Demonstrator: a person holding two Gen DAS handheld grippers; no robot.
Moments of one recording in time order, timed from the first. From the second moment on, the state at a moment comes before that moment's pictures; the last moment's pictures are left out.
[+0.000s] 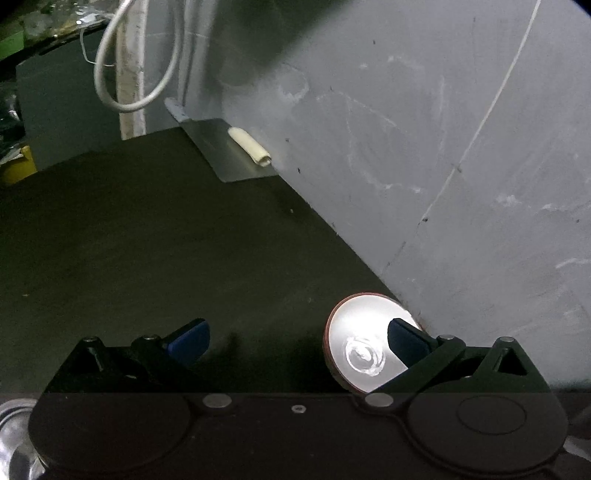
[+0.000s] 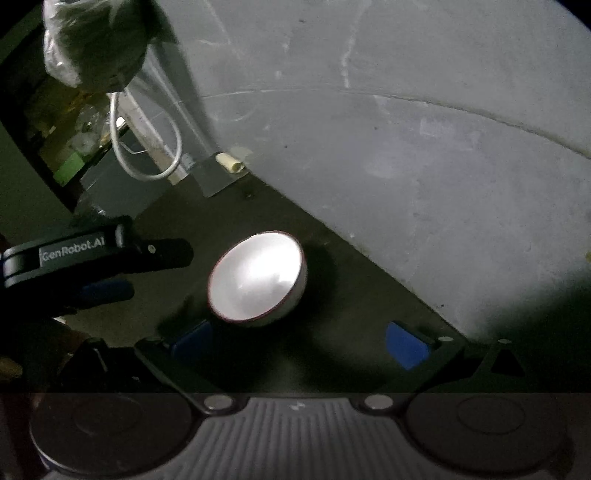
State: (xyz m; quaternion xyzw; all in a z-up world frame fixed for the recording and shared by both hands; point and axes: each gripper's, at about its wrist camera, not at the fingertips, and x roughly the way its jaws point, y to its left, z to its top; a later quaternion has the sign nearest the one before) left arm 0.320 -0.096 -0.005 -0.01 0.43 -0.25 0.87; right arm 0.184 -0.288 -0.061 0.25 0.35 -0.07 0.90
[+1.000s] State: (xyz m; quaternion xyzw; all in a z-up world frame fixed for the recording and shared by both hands) left arm 0.338 -0.115 -0.030 -0.02 0.49 -0.29 0.82; right arm 0.222 -0.289 -0.072 0.26 0.36 -0.05 0.89
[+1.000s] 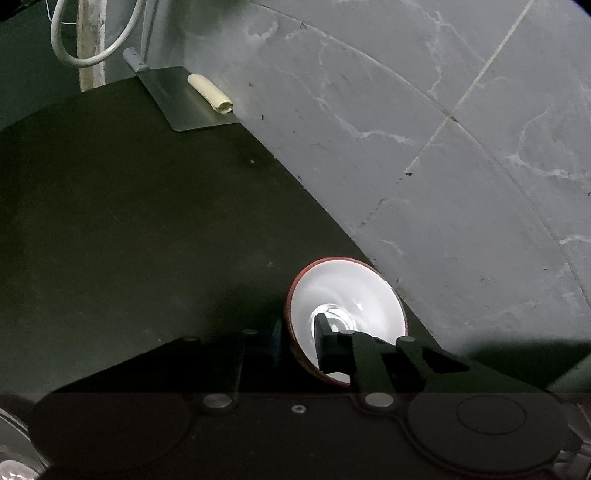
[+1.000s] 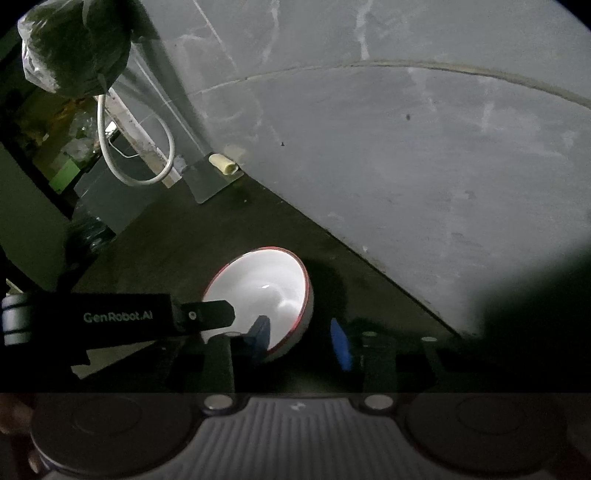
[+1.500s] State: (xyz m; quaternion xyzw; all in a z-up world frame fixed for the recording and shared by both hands) left arm 0.317 -0.098 -0.017 -0.04 0.47 -0.28 0.83; right arm 0.214 -0.285 -0.062 0.25 0.35 -0.02 0.90
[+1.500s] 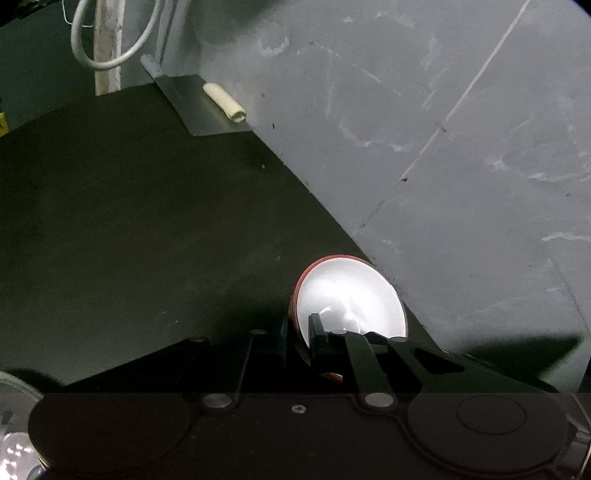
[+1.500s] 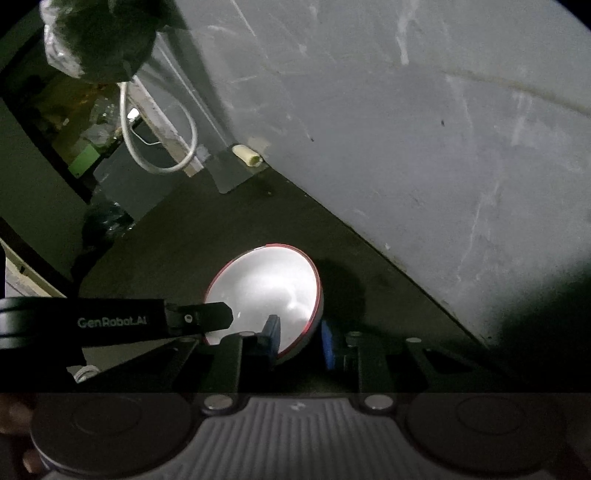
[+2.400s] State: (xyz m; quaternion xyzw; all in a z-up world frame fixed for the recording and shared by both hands) left arm 0.189 -0.009 0.080 -0.10 0.35 -0.25 0.89; right arm 0.113 -0.220 0.034 0.17 0.28 0.08 0.94
